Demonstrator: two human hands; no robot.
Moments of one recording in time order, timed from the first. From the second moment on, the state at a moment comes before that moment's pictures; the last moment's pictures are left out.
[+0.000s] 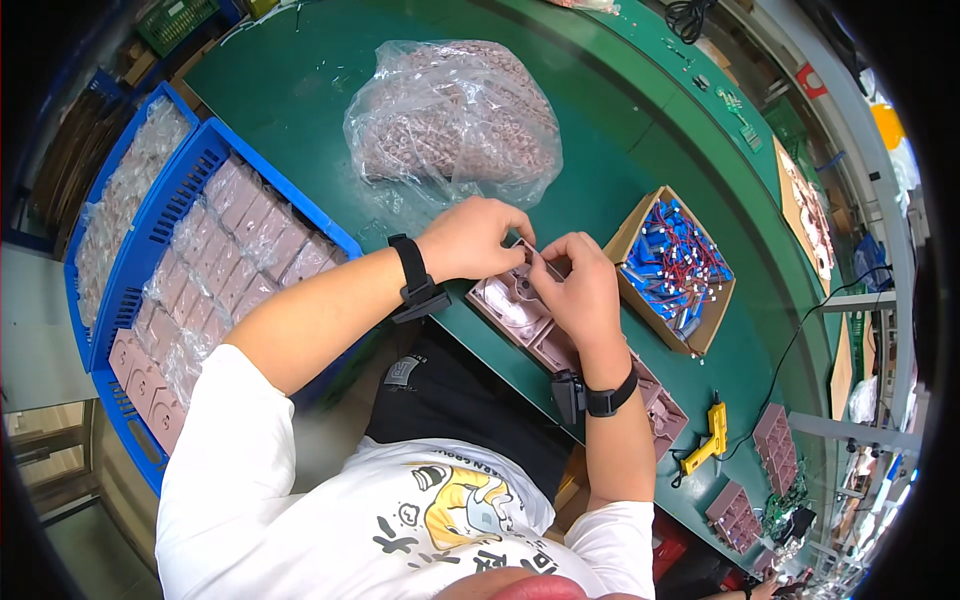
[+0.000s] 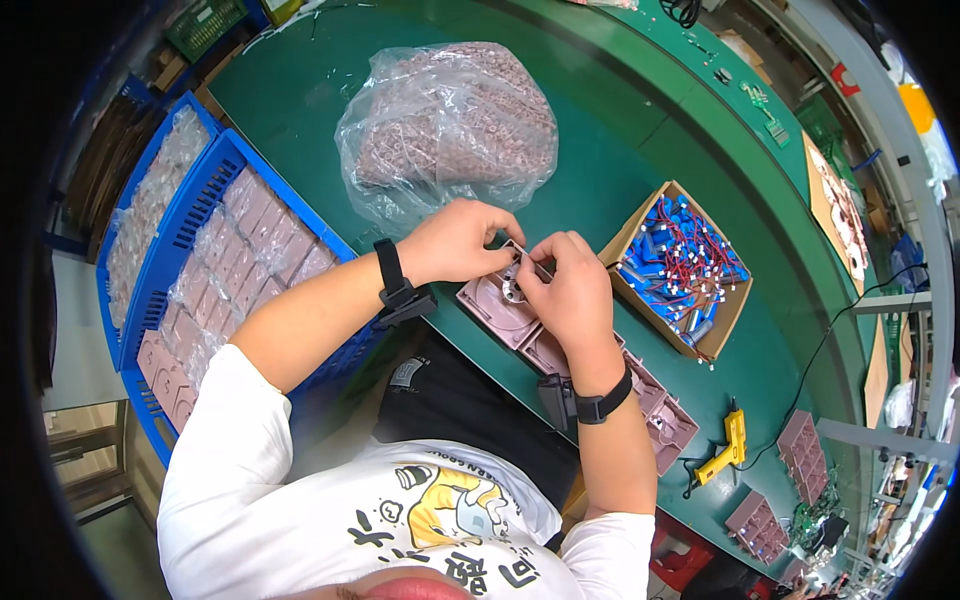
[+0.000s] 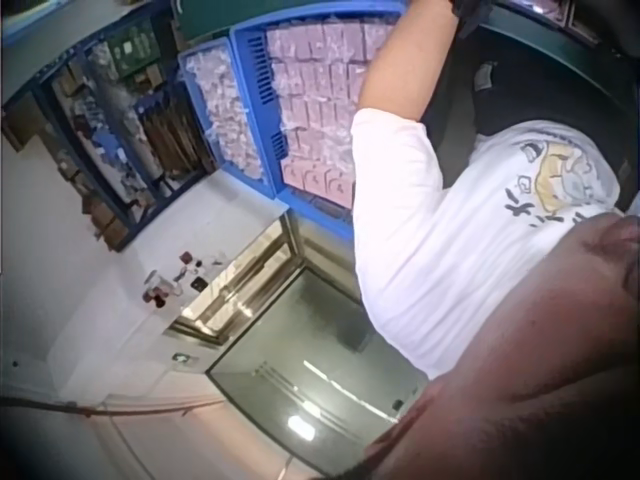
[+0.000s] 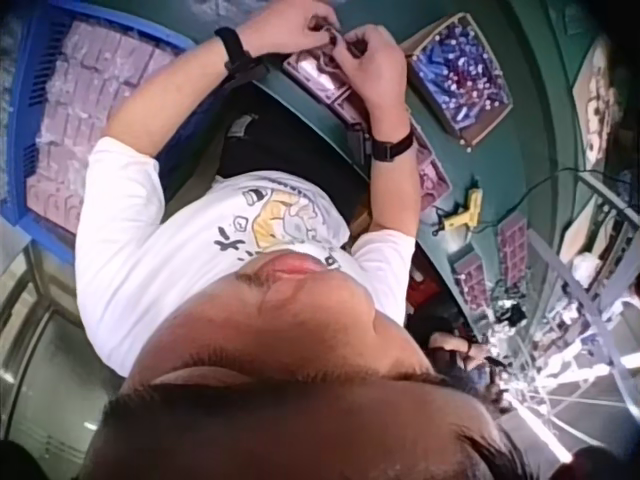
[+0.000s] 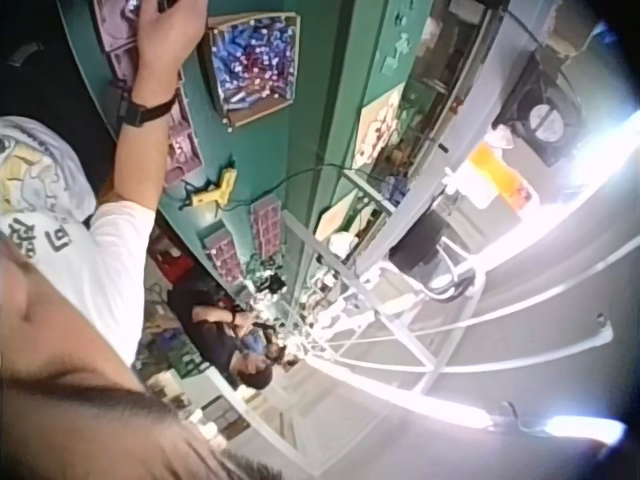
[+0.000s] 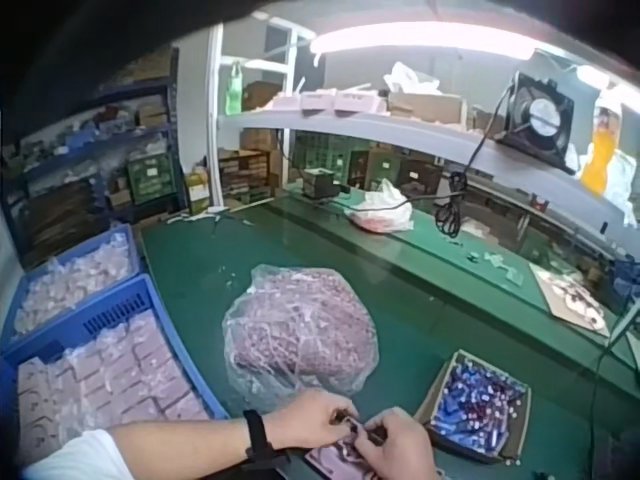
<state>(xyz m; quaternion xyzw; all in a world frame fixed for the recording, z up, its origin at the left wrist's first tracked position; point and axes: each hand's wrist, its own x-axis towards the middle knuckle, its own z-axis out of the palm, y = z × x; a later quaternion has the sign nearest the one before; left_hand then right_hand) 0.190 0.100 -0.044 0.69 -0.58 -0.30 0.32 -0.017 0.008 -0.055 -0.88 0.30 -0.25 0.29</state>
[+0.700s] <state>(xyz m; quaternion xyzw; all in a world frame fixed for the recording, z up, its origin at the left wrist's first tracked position) 0.318 0.056 0.014 0.81 -0.49 -0.21 0.24 -0.014 0.008 -0.063 -0.88 0.24 -0.24 0.34</state>
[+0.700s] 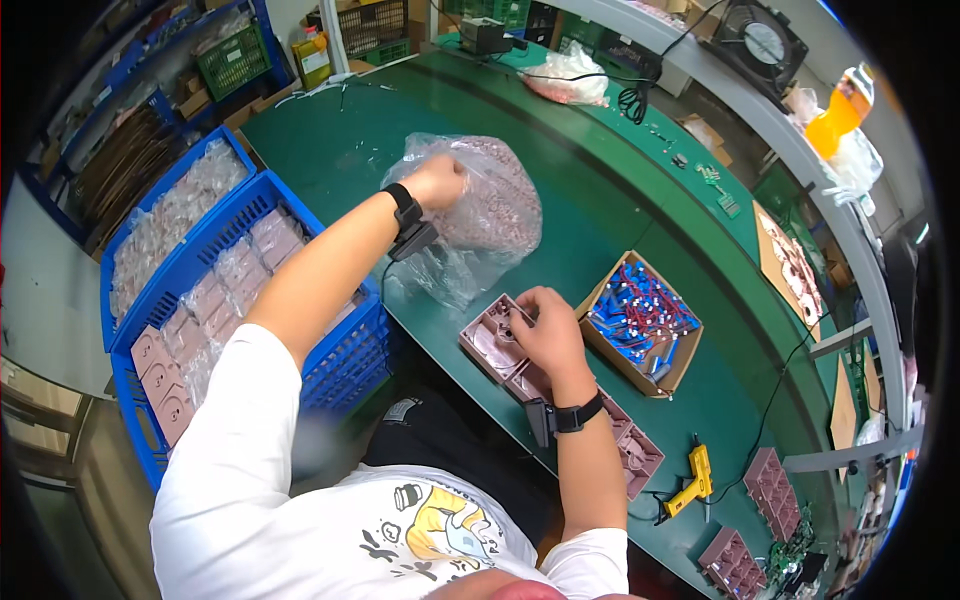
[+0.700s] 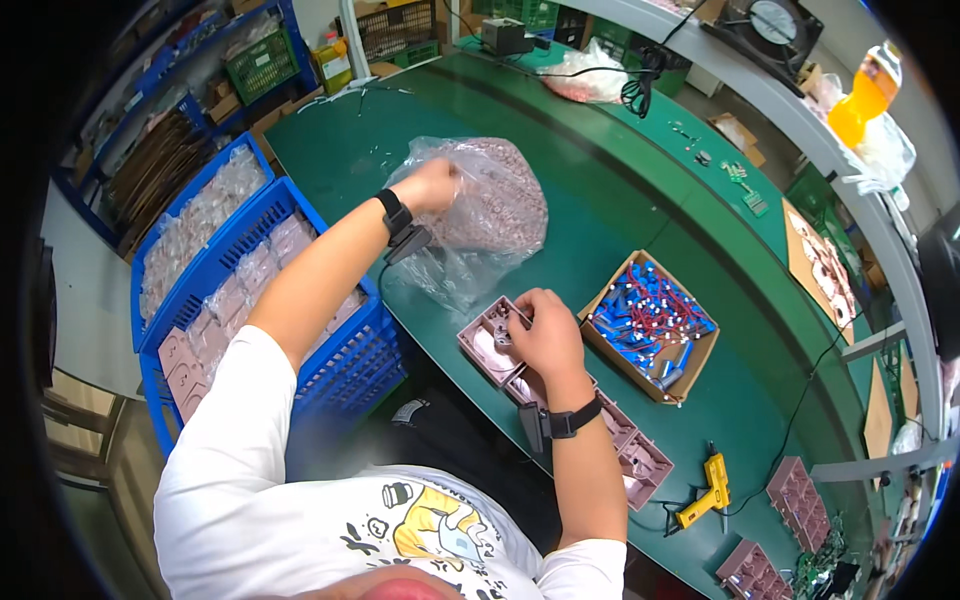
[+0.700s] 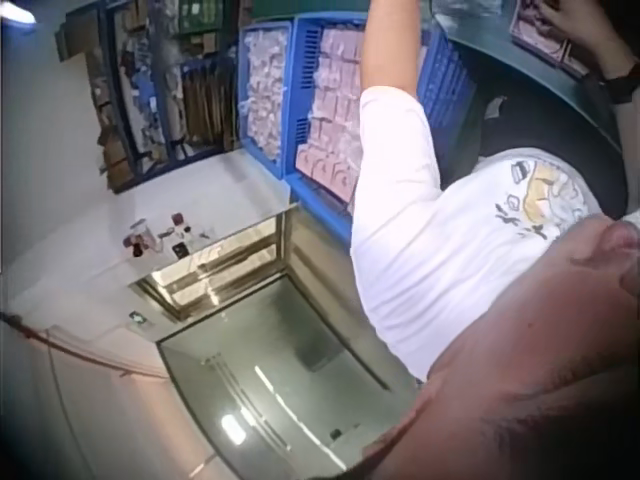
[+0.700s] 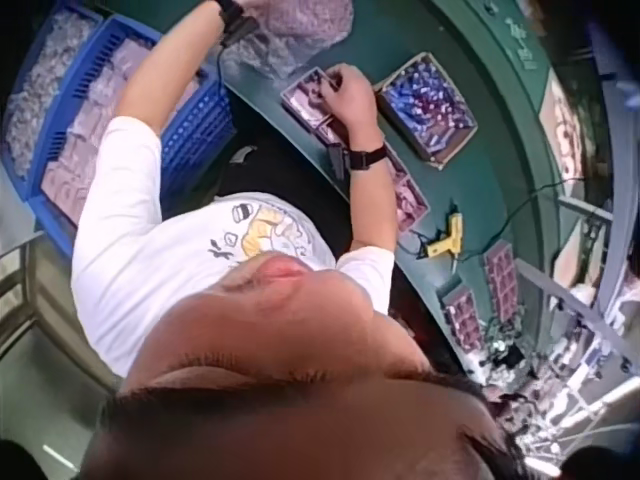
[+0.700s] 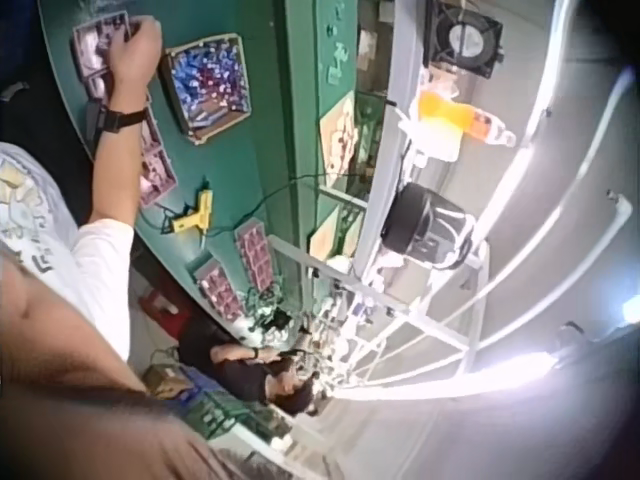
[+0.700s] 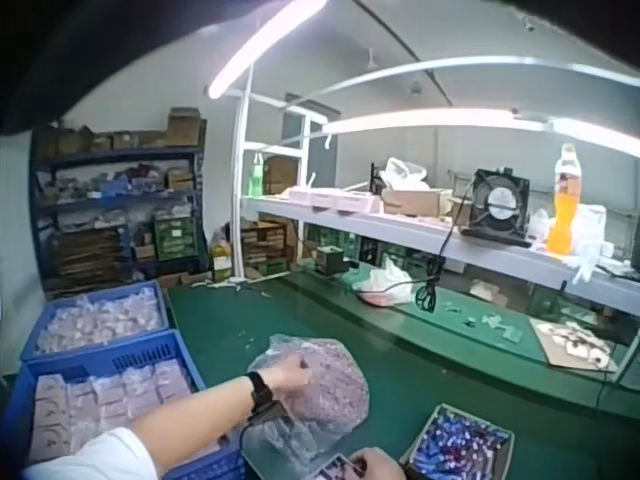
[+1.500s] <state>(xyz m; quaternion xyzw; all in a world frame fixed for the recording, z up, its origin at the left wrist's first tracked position) 0.046 0.092 0.037 0.41 -0.83 -0.12 0.35 -0.434 0.120 -0.109 -0.50 0.63 -0.58 0.08</state>
